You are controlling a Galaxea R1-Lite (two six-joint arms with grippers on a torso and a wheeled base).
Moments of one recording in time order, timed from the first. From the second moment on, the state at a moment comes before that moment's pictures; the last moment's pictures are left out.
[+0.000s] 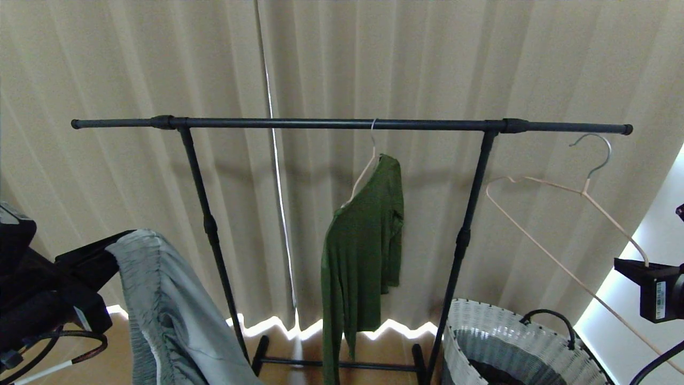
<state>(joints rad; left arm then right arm) -0.12 1.11 -0.27 -0.81 -0.20 0.35 0.03 1.15 -0.51 -0.18 -0.10 -0.06</state>
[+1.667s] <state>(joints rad) -0.12 1.11 -0.26 -0.81 -0.20 0.35 0.04 1.10 -0.47 -0.18 -0.09 -0.06</state>
